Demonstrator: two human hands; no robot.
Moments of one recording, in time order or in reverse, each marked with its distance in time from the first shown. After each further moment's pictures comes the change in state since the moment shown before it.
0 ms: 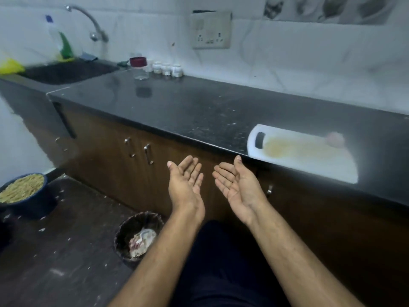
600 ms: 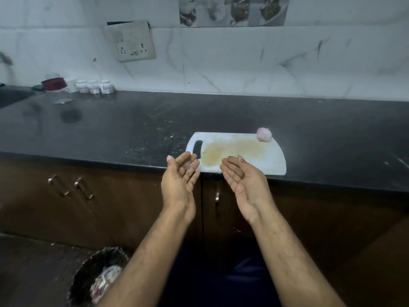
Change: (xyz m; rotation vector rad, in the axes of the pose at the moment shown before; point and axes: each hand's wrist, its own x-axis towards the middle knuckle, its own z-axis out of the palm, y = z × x) left_hand 0.007 -0.055 0.104 0.210 -0.288 -0.069; right_hand -0.004 -0.080 -0.102 0.093 0.272 -0.315
